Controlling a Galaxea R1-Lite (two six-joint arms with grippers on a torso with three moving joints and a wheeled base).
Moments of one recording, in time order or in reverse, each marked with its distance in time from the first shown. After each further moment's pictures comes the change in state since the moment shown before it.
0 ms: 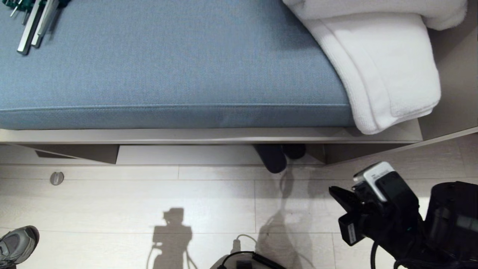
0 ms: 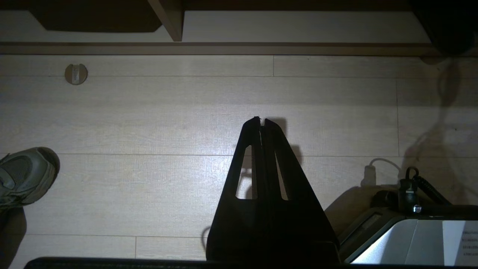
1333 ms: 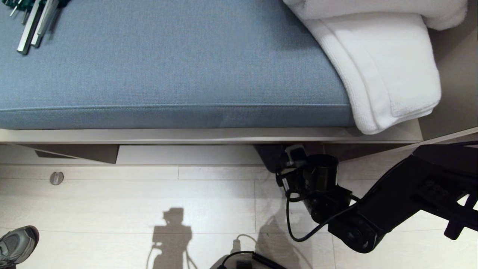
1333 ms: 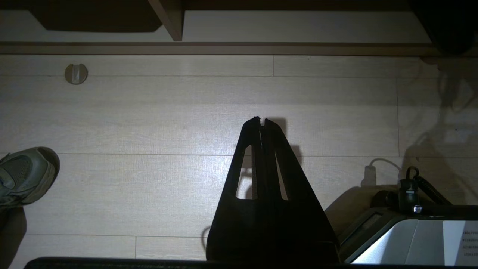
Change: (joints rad) left arm 0.000 0.000 0.000 0.000 0.001 0.000; right arm -0.163 0.724 -0.468 -0.291 -0.100 -0.060
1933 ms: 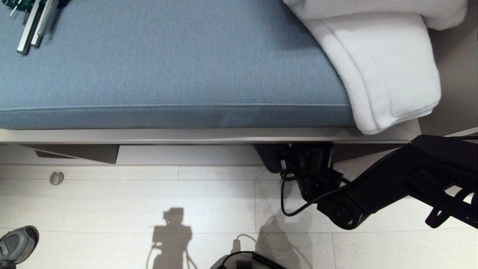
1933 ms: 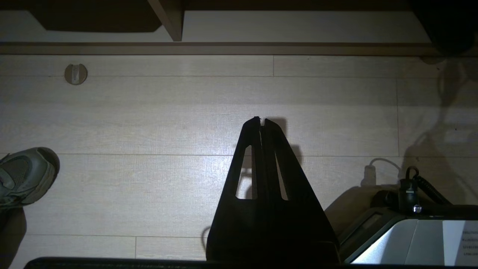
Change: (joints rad) left arm 0.000 0.000 0.000 0.000 0.000 0.001; right arm -0.033 0.030 -0.177 0.049 -0.072 -0.001
